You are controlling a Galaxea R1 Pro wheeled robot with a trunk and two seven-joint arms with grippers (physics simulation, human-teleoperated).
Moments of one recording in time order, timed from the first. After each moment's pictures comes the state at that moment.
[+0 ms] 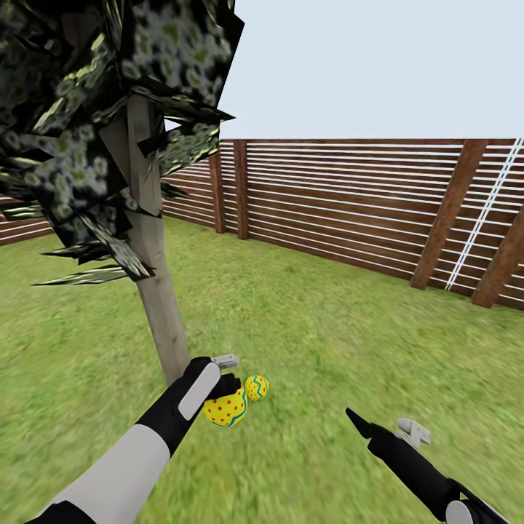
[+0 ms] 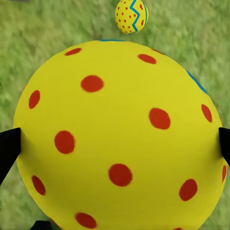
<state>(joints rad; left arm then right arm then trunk) -0.74 -0.10 -0.38 -0.81 0.84 0.76 0.66 -0.01 0.10 -0.40 -1.58 -0.39 0.63 0.52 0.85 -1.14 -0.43</state>
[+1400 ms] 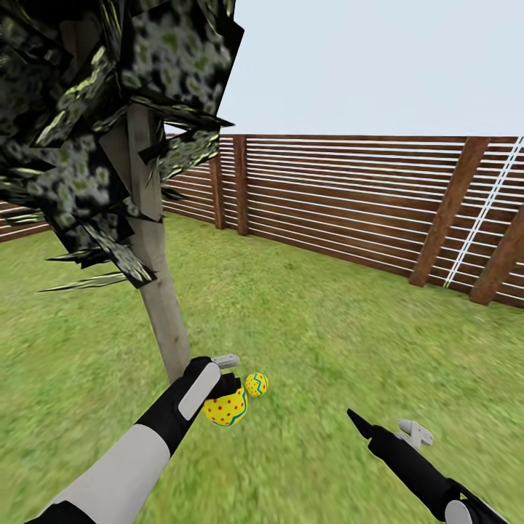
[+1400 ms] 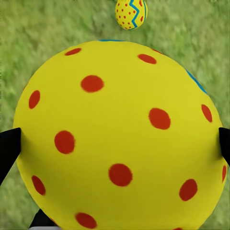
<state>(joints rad) -0.74 -0.10 -0.38 -0.81 0.84 0.76 0.66 -0.01 0.10 -0.39 -1.58 -0.40 0.63 0.48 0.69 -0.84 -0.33</state>
